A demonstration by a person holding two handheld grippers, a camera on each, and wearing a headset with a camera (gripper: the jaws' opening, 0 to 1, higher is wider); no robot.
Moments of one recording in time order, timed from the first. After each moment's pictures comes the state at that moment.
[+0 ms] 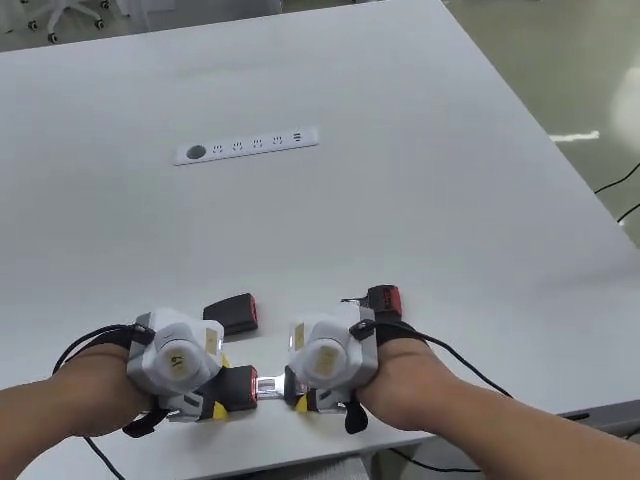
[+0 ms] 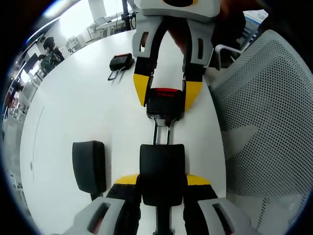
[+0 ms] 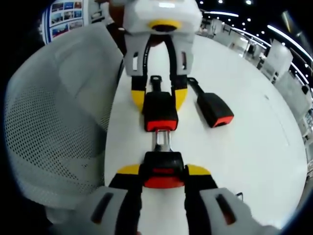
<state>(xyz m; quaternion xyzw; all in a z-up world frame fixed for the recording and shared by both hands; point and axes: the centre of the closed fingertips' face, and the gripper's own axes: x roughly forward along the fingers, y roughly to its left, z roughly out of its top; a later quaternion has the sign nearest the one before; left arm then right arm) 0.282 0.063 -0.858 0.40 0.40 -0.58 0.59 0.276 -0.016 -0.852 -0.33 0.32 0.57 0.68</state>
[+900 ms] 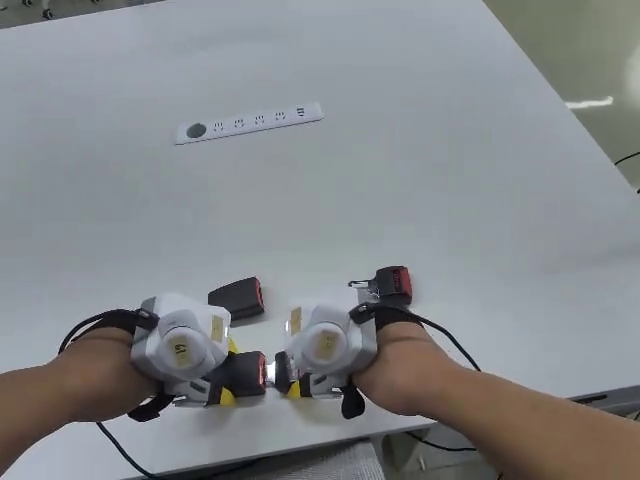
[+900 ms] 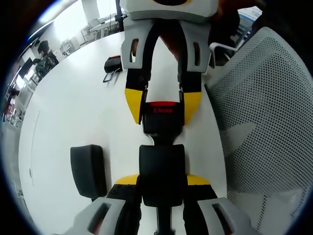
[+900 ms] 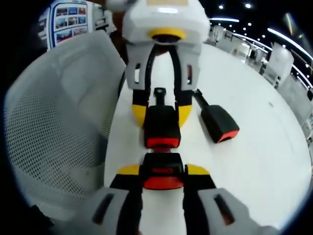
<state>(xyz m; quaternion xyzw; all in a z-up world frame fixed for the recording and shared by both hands) 0.282 0.062 -0.859 0.41 0.39 -0.60 0.57 0.279 0.015 -0.850 -0.30 0.30 0.60 0.68</state>
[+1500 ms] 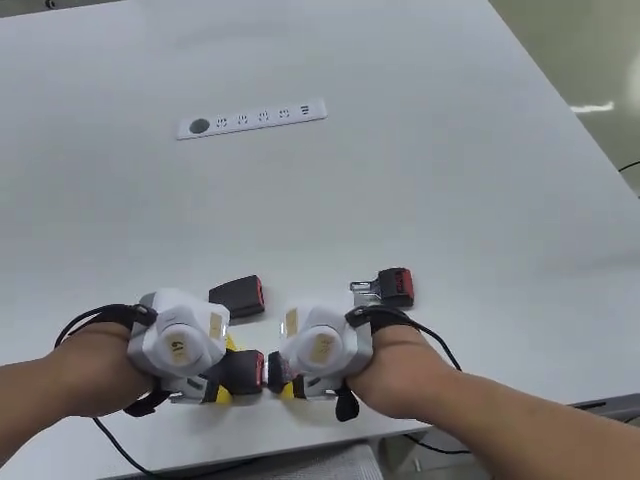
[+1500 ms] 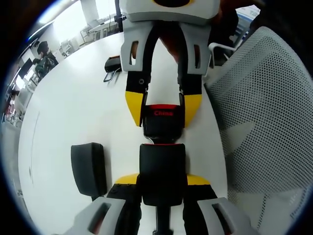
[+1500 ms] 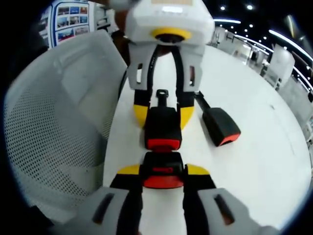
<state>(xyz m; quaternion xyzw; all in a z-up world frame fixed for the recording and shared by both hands) 0.284 0.065 -0.860 0.40 0.39 -0.60 0.57 0.278 0.013 -0.851 -0.30 0.29 0.61 0.68</state>
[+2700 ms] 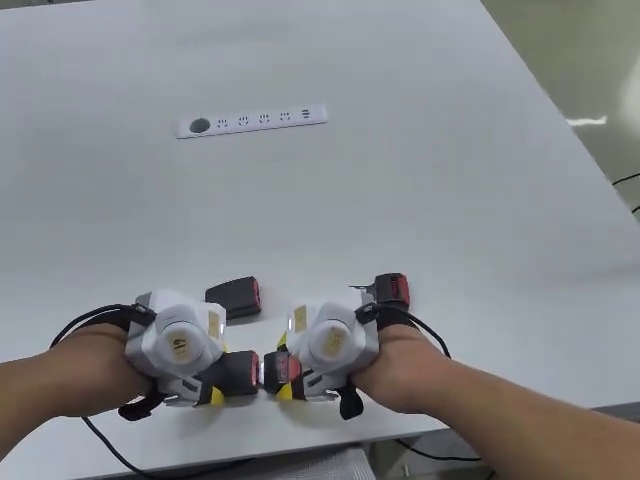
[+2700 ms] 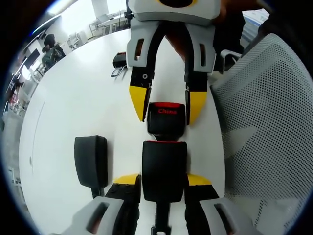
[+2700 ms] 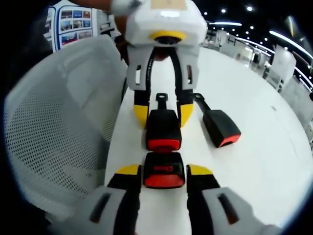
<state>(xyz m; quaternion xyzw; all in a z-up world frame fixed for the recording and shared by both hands) 0.285 0.069 -0.851 0.39 0.41 -0.57 0.60 0.277 0.014 -0.843 -0.28 0.28 0.62 0.67</state>
